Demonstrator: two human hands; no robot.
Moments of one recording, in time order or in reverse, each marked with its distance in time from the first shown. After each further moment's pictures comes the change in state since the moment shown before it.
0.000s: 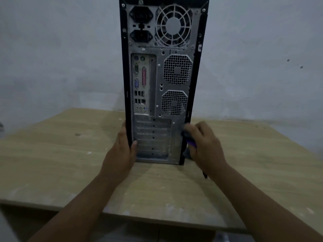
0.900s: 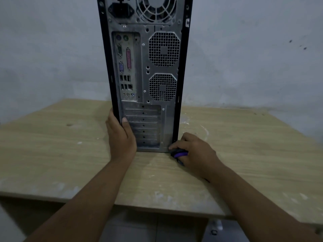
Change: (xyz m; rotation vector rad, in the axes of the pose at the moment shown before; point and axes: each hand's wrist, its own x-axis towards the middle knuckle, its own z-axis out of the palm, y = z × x) left_hand 0.022 0.029 0.046 -0.178 0.438 -0.232; right_hand -0.038 0.005 0.005 0.203 -0.487 0.160
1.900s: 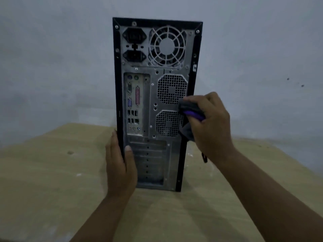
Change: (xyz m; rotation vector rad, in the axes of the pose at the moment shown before) left_hand 0.011 0.008 -0.008 -0.101 0.038 0.133; right_hand 0.099 -0.049 -0.104 0.075 0.735 -0.221
